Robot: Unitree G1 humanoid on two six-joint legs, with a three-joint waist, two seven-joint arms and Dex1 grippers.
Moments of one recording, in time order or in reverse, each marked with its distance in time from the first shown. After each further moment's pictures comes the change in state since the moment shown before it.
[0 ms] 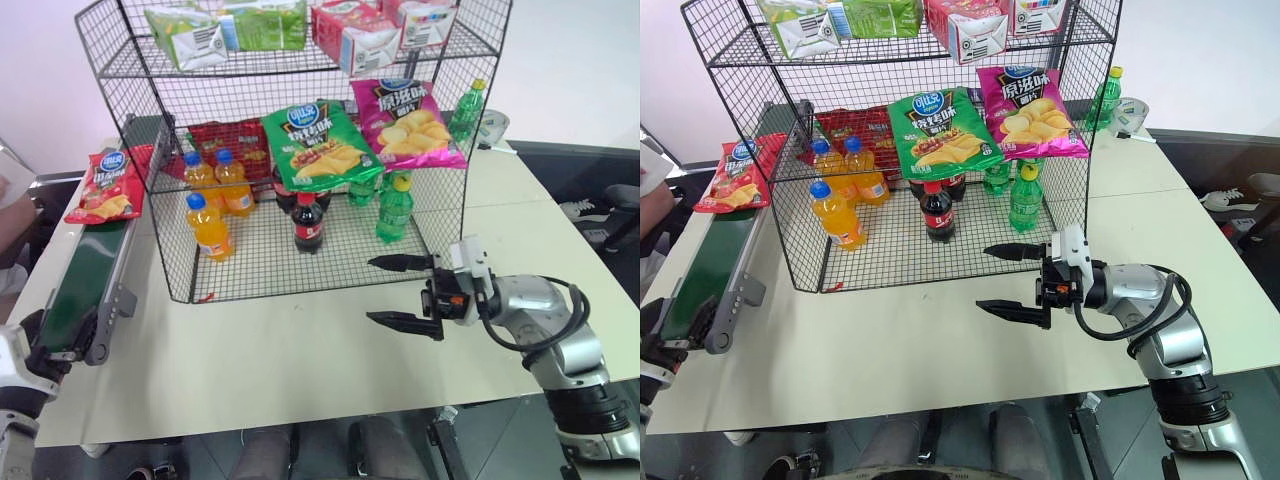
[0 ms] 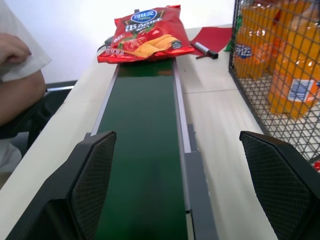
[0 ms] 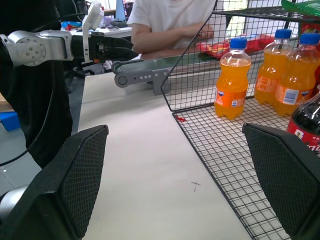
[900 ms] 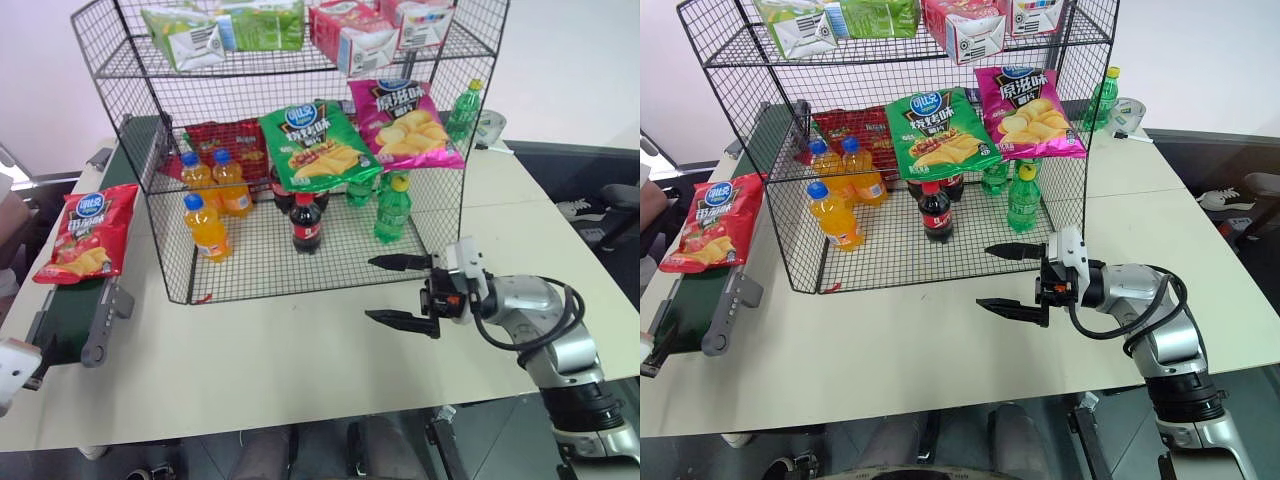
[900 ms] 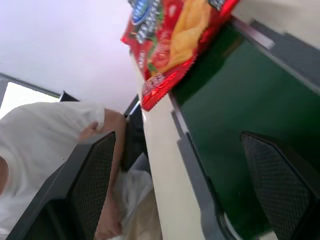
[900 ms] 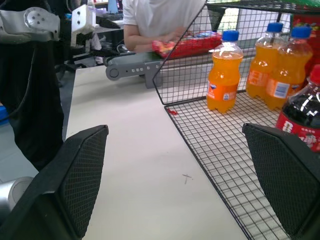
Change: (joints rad) left arm 0.097 0.291 -0.049 0.382 0.589 -0.519 0.189; right arm -0.007 0.011 0.007 0.035 -0.040 -0.034 0.000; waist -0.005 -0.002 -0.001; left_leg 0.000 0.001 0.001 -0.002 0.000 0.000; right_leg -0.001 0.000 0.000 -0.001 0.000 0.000
